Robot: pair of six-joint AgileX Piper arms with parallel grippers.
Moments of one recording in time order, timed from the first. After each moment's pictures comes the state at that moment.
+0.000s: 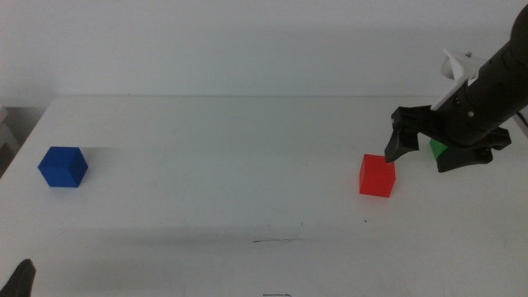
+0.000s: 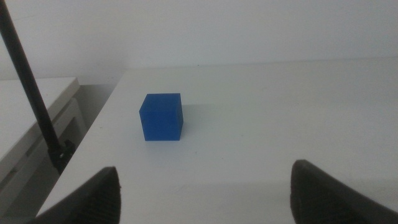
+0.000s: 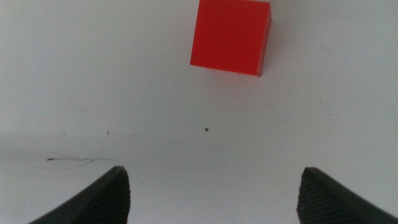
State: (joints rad) left arm -0.01 -0.01 0.03 0.16 0.21 -0.13; right arm 0.23 1.61 -1.33 0.22 1.00 0.20
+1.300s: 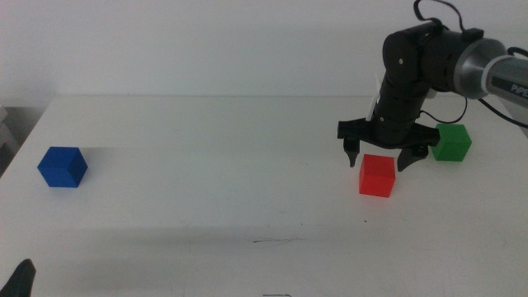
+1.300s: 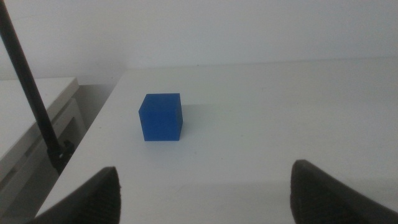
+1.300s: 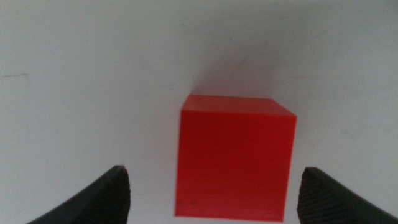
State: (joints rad) left arm -0.01 -0.01 0.03 0.16 0.21 -0.13; right arm 0.35 2.08 -1.73 -0.07 1.09 0.53
